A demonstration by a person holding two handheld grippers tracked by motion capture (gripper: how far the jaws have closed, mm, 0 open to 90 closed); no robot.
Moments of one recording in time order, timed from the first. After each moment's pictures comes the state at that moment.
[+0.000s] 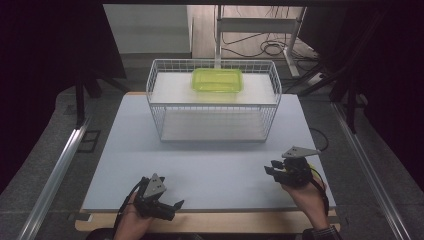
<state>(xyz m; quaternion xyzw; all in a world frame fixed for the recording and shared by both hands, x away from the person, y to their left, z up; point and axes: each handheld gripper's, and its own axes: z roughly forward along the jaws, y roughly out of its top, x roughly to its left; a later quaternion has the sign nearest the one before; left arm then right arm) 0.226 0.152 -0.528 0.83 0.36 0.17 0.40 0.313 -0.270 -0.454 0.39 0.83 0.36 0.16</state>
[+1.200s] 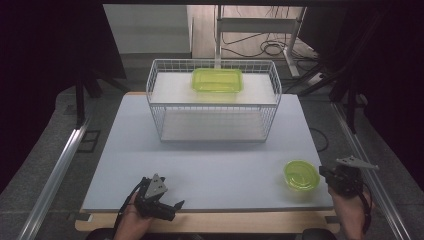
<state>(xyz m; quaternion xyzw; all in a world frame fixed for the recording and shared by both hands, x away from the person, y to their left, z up) 0.226 0.151 -0.528 0.83 0.36 0.17 0.39 0.296 -0.392 -0.462 0.54 0.74 0.32 0.26</state>
